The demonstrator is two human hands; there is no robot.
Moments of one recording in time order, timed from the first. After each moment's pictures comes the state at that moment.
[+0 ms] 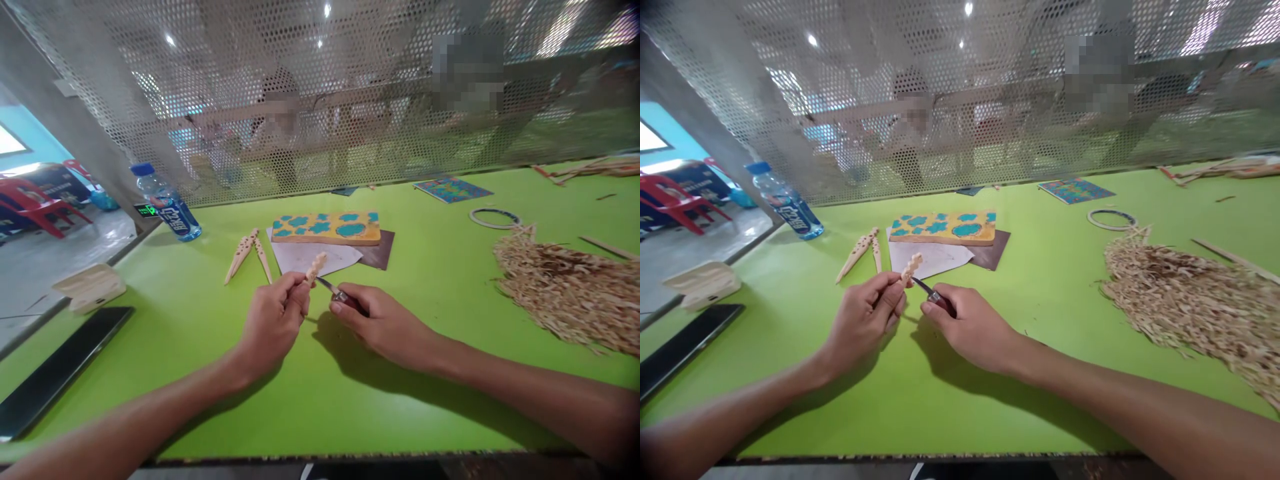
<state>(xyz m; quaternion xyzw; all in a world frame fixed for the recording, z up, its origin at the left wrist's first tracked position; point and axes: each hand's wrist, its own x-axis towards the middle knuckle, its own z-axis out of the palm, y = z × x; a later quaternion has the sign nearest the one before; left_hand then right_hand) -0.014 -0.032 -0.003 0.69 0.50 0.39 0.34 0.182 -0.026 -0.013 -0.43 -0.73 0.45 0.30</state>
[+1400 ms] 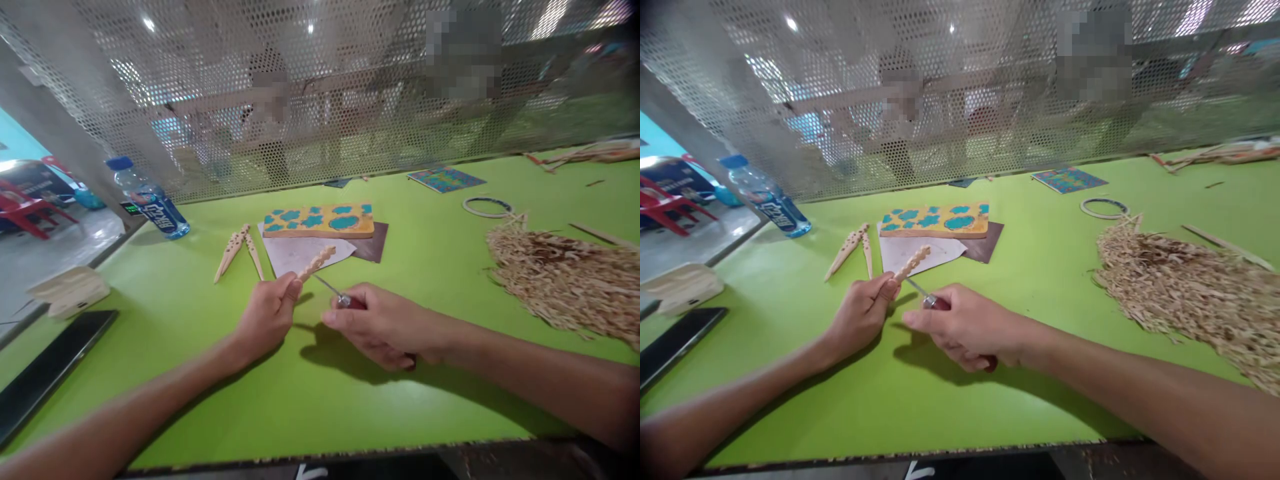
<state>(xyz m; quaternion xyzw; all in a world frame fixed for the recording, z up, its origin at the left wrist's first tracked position) -0.026 -0.010 -0.018 0.78 0.51 0.30 0.21 0.192 -0.032 0.006 -0.36 -0.52 0.75 0.18</state>
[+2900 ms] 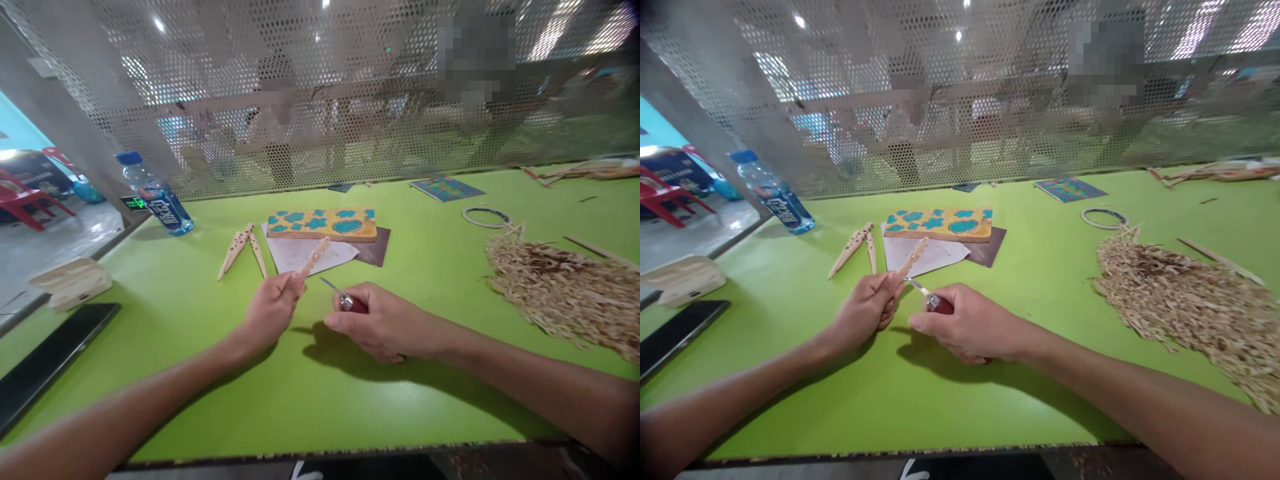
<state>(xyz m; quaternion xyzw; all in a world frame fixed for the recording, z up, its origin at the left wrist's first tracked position) -0.021 -0.010 -0.023 0.65 0.54 0.35 0.40 0.194 -0.026 0.002 -0.36 -0.60 0.69 0.20</state>
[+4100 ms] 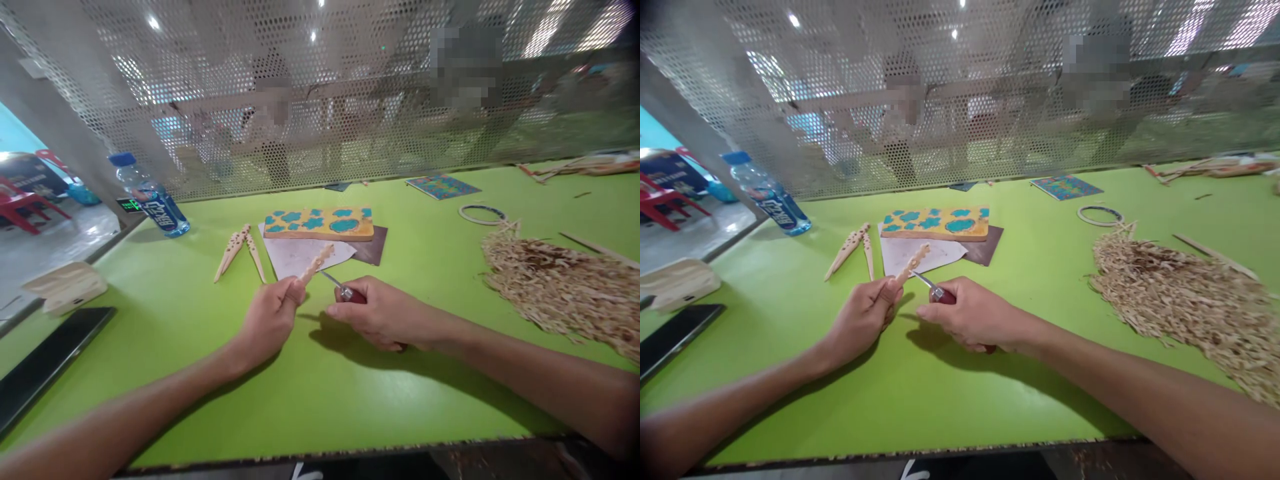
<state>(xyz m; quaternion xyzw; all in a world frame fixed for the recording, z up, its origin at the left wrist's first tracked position) -0.020 -0.018 -0.020 0.72 0.53 0.32 0.32 0.198 -0.018 0.000 -0.41 -0.62 0.64 0.20</state>
